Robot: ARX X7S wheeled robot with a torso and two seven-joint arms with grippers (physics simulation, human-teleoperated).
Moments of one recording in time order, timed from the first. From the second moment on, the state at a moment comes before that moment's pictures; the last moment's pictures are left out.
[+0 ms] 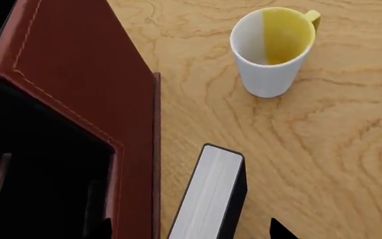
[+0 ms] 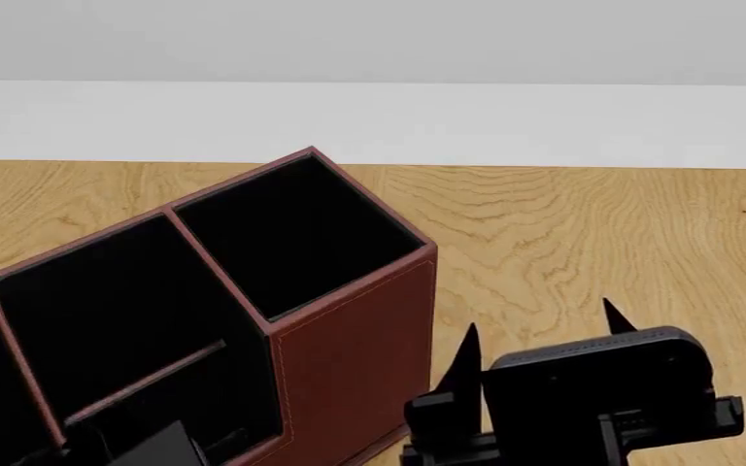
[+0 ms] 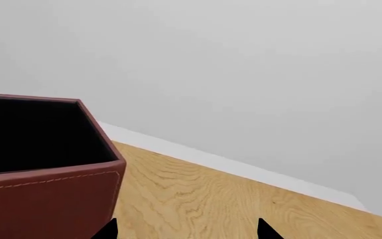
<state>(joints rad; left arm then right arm) -0.88 -0.60 0.74 0.57 -1.26 -1.38 -0.35 0.34 0.31 -0.22 -0.83 0.11 1.14 0.22</state>
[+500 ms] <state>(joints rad) -0.89 -0.60 0.86 0.49 -1.10 -1.29 -0.24 0.33 0.31 -0.22 -0.80 0.12 1.11 0.22</state>
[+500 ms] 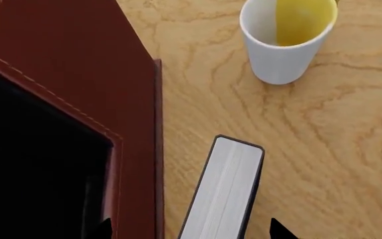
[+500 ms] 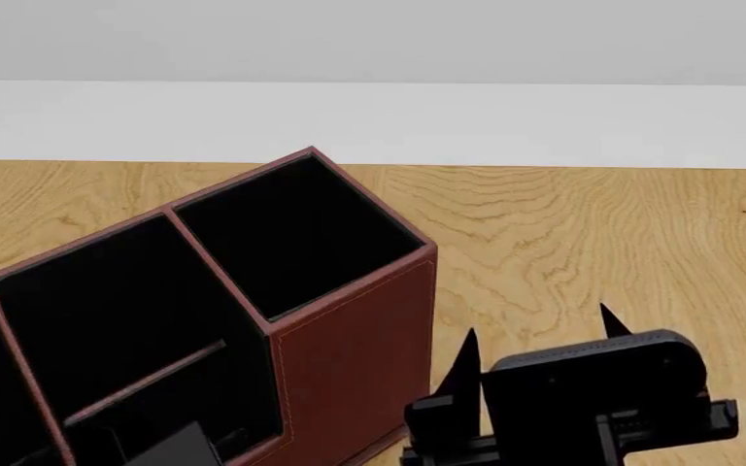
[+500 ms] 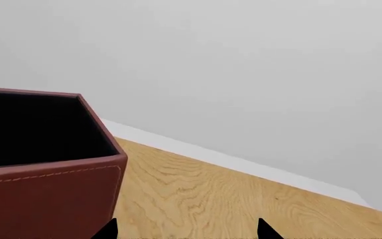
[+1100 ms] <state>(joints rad) -0.90 -0.59 0.95 0.42 -1.01 -1.23 -0.17 0.31 0.32 -0.21 -0.80 0.13 1.10 0.23</state>
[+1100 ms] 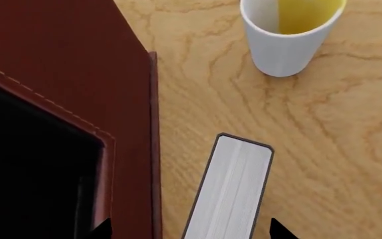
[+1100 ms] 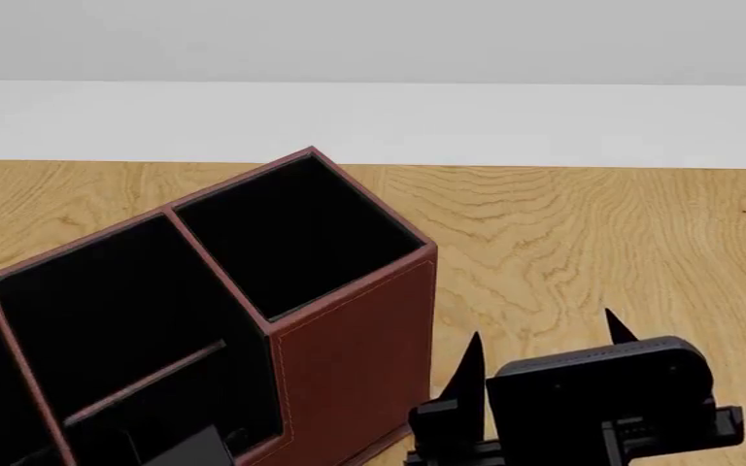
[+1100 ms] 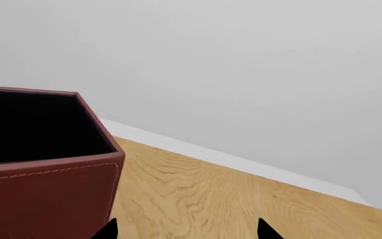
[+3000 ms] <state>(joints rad) -1.04 -0.68 0.81 0.68 -2.00 -1.33 -1.08 0.28 0.33 -0.20 -0.83 0.16 1.07 0.25</state>
